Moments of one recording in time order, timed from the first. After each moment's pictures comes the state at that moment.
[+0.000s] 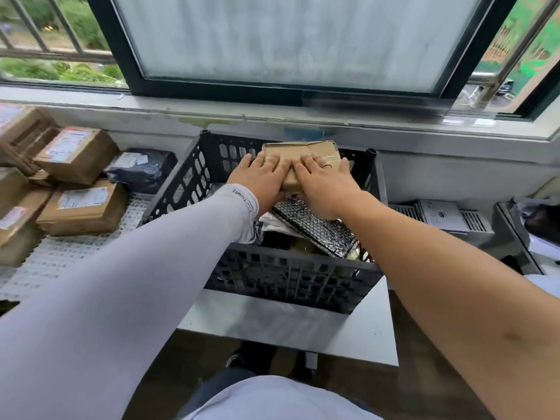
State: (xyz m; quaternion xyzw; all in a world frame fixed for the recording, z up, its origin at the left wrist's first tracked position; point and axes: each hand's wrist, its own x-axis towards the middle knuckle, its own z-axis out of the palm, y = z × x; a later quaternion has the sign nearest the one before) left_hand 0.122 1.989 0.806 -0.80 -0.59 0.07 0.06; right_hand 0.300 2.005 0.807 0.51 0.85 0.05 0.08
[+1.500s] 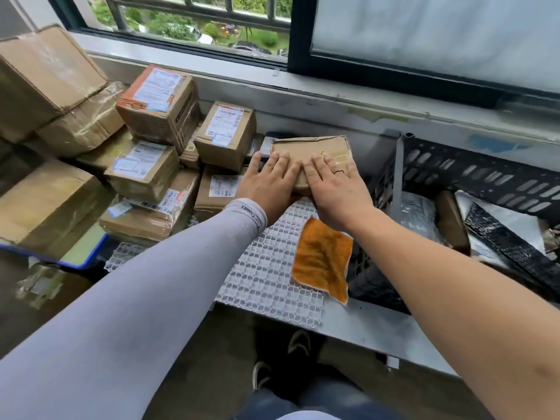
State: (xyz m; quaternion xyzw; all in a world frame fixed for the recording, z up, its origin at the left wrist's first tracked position) left_hand -0.327 1.967 0.757 -0.77 -0.64 0.04 0.02; right_hand -0.154 1.994 0.773 0.48 0.87 0.04 0.08
